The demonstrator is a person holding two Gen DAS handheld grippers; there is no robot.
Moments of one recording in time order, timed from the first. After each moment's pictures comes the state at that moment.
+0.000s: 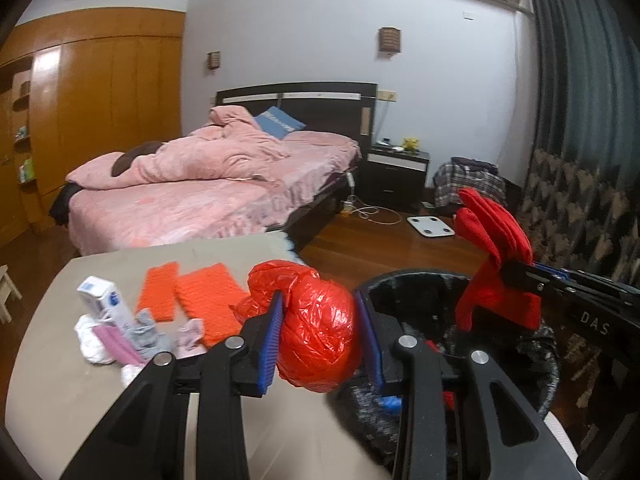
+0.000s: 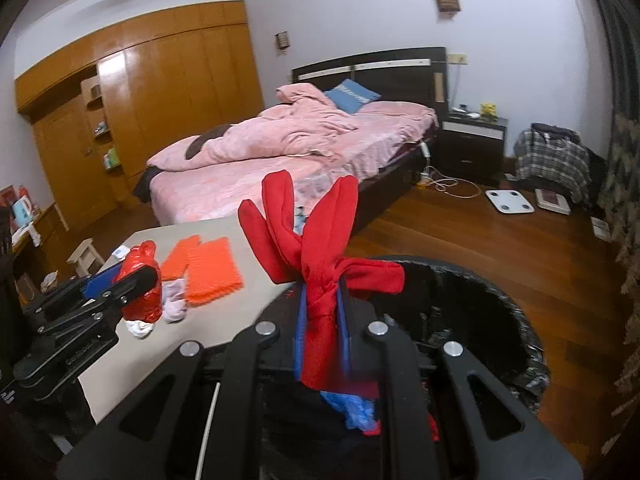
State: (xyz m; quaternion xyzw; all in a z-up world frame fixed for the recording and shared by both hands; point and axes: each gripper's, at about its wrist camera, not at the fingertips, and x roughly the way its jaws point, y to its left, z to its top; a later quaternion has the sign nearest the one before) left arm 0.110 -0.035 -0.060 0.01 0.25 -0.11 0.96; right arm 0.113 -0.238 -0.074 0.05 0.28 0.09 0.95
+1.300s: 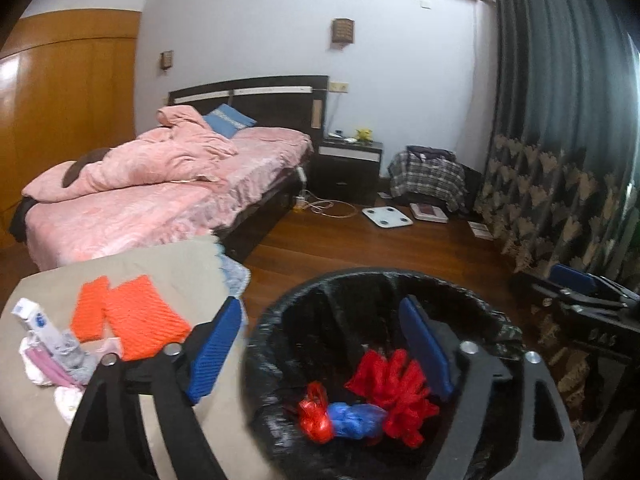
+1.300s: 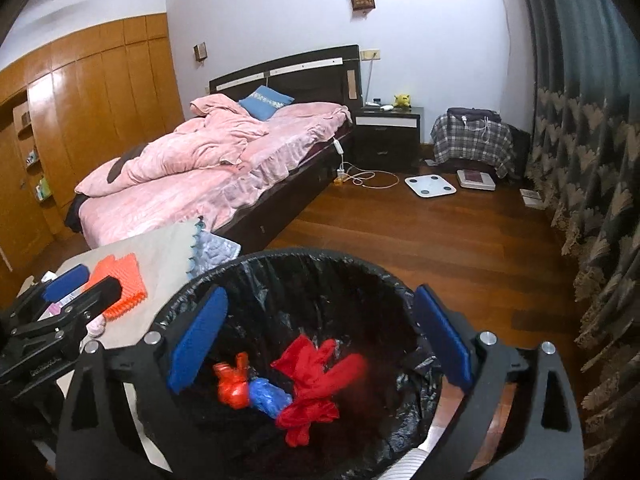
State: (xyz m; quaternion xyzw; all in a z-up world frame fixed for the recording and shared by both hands) left arm 0.134 -0.086 -0.071 0.02 0.26 -0.18 0.95; right arm 0.100 -0.310 -0.090 0.08 0.28 -0.05 0.96
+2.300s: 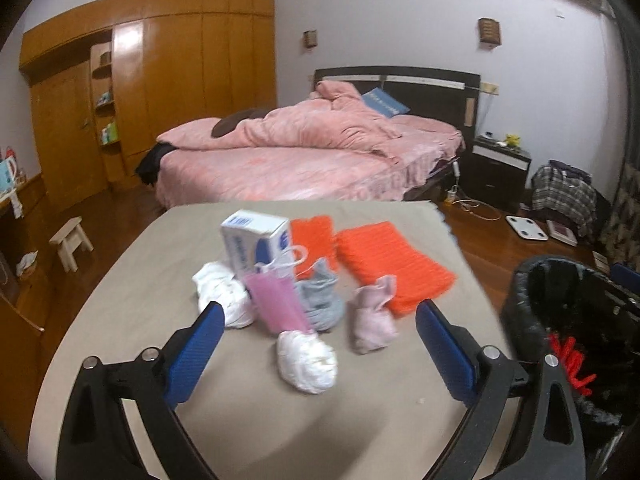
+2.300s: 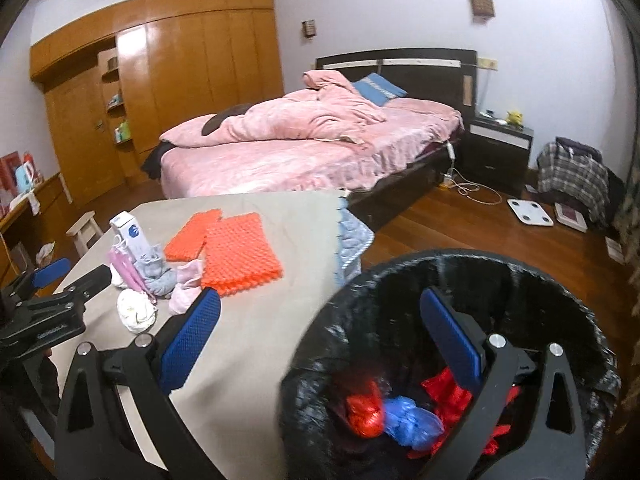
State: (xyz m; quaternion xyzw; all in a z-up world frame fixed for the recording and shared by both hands) left arm 0.122 0.120 -0.118 -0.01 0.29 0.07 0.95; right arm 0.155 -0.126 -0.119 0.00 0.29 0.13 0.95
